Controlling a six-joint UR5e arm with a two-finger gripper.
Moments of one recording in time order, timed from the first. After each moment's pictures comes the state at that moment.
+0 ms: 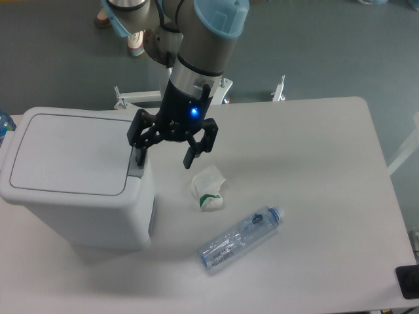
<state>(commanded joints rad) 2.43 -1.65 -1.66 -1.16 1.07 0.13</state>
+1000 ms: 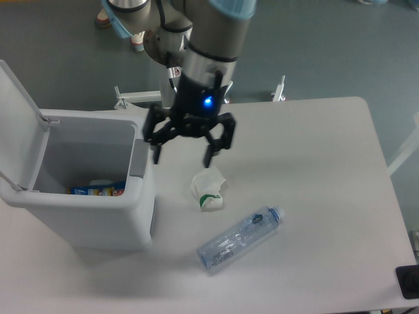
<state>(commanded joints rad) 2.60 -1.69 -1.54 -1.13 1.16 0.50</state>
